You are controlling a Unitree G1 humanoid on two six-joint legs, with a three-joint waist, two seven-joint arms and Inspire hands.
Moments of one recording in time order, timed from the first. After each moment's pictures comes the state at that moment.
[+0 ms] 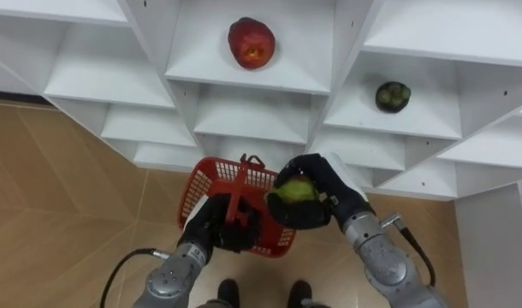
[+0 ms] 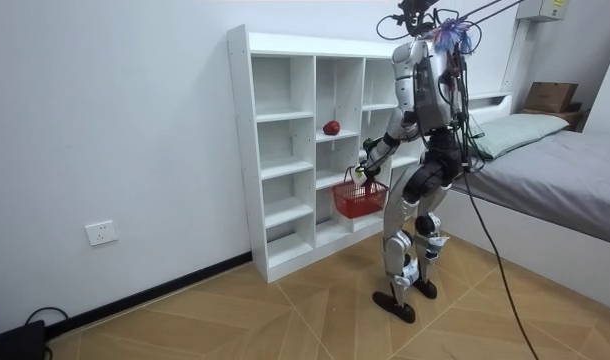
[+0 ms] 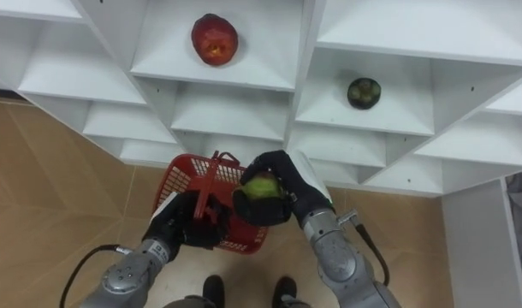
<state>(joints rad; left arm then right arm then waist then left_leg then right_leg) -0.12 0.14 -0.32 0.76 -0.16 -0.20 -0.03 -0.07 -0.24 0.37 0.38 -0.24 -0.19 -0.06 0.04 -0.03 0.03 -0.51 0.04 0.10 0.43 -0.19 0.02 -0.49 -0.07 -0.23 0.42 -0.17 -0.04</state>
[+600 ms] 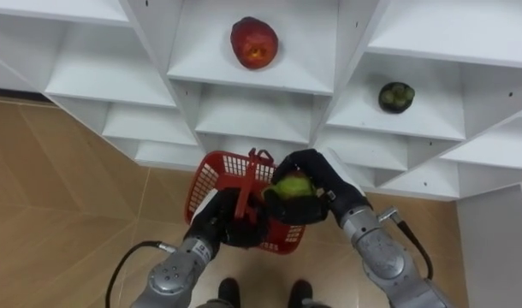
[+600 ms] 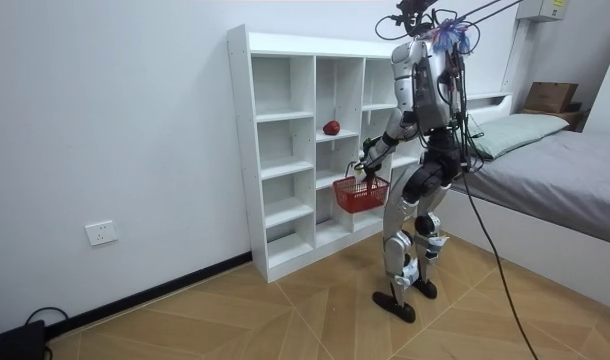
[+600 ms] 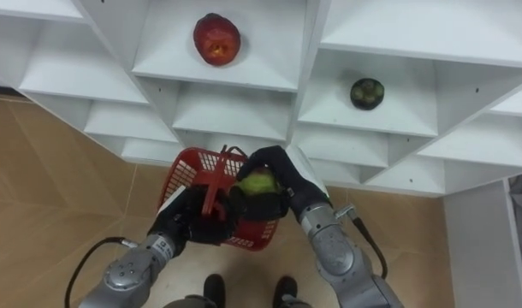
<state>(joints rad) -0.12 0.14 -0.35 0.69 -0.17 -0.20 -0.09 -0.09 -0.24 0.37 0.38 -0.23 -0.18 -0.05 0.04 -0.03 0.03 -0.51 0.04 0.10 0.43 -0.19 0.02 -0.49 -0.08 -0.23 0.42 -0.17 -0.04</state>
